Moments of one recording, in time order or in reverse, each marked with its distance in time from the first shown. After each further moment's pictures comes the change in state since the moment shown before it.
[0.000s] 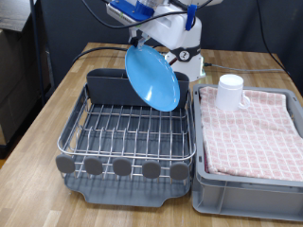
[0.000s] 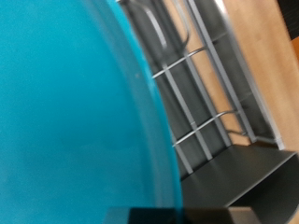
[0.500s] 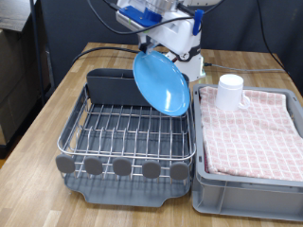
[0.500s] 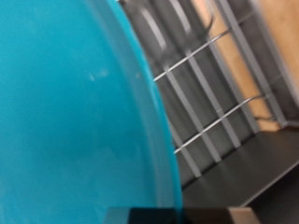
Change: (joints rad) arm 0.002 -0.004 0.011 -0.012 0.061 0.014 0.032
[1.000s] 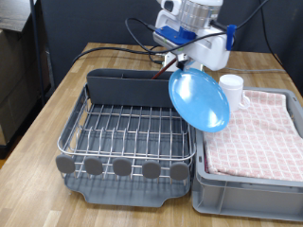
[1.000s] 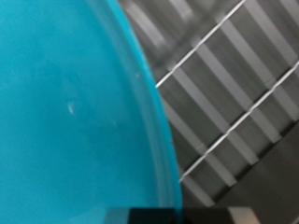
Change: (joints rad) arm 0.048 0.021 0.084 -0.090 0.148 0.093 0.282
